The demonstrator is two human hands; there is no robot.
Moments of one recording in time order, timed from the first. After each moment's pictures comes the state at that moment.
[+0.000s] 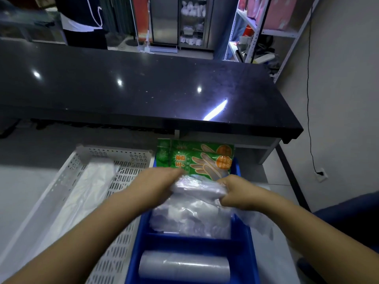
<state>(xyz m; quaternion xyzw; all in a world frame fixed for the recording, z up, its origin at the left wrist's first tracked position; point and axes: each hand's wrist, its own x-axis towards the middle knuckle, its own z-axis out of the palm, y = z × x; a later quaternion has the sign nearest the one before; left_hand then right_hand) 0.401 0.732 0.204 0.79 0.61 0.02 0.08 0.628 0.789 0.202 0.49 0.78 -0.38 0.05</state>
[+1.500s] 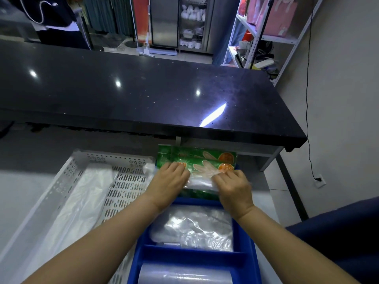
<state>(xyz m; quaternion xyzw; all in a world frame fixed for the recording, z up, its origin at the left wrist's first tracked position) 0.410 0.779 0.149 0.83 0.53 0.05 -0.17 0.612 0.812 0.139 0.39 0.87 0.17 -0.25</state>
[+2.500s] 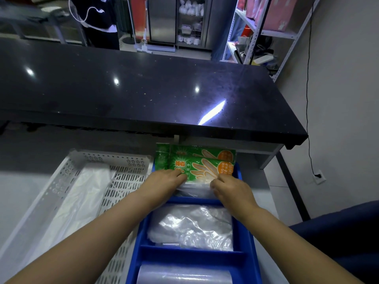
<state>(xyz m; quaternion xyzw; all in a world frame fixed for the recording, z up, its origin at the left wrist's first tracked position) 0.396 0.780 0.149 0.84 0.53 0.05 -0.01 0.621 0.806 0.145 0.42 0.90 0.03 -0.11</state>
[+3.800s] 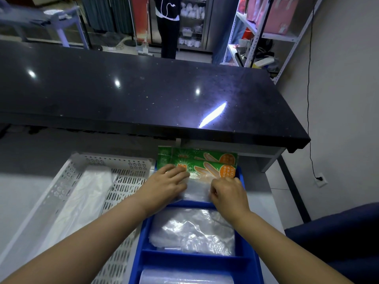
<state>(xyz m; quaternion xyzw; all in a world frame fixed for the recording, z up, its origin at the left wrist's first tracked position) 0.383 0.780 0.144 0.89 0.44 0.05 -0.11 0.599 0.805 0.139 0.54 0.84 -0.03 -0.09</state>
